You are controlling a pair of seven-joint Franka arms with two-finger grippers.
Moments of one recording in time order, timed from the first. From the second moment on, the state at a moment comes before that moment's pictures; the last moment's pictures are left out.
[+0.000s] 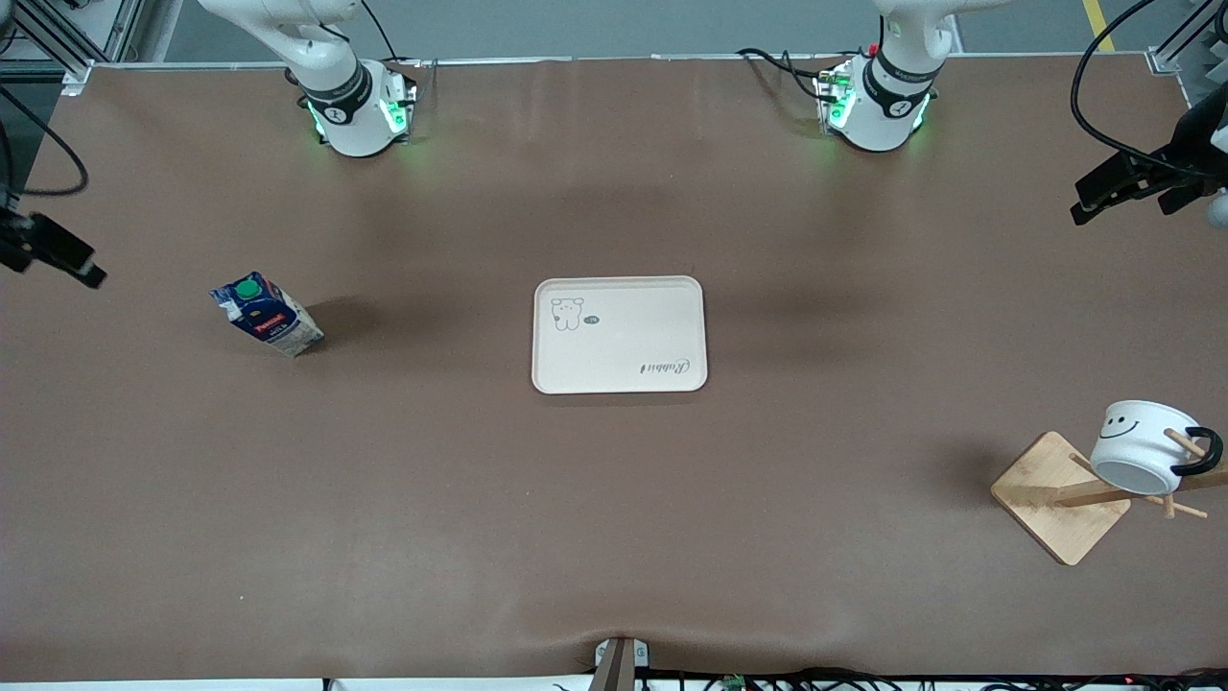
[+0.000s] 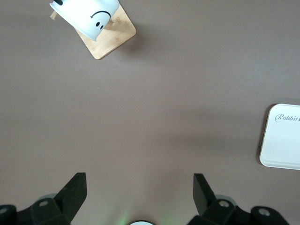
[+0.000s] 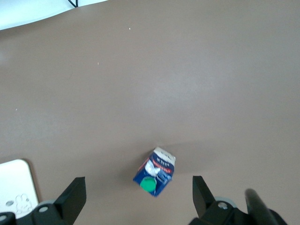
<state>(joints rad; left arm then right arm) 0.13 -0.12 -0.13 -1.66 0.01 1.53 -0.10 -0.07 -0.11 -0.07 -1.71 0.02 1.72 0.10</state>
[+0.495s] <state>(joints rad) 0.13 -0.12 -0.14 -1.65 0.01 1.53 -0.10 -0.07 -0.12 -0.04 -1.64 0.01 1.65 0.09</state>
